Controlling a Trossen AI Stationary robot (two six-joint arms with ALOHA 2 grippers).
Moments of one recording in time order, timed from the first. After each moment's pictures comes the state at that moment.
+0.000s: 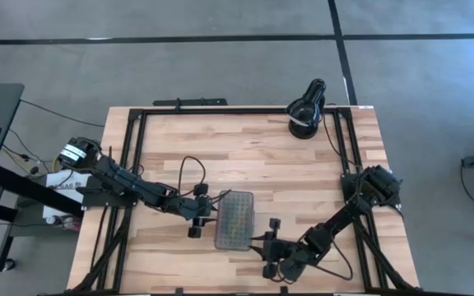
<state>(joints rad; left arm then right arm) -0.37 1.54 0.59 0.24 -0.22 -0.15 0.74 1.97 1.02 0.25 0.81 0.31</state>
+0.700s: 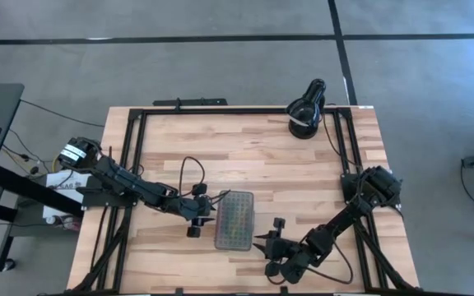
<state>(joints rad) -0.37 1.54 0.59 0.19 -0.22 -0.17 0.76 1.97 1.02 0.11 0.84 0.44</state>
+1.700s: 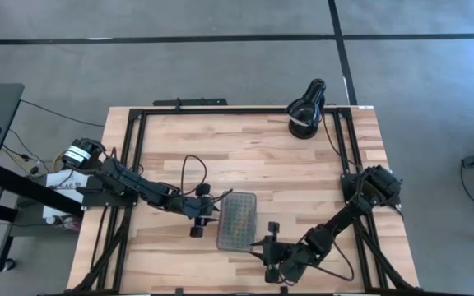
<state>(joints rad) -0.35 1.59 0.59 0.29 -0.18 -0.16 0.75 1.97 1.02 0.24 0.70 0.38</state>
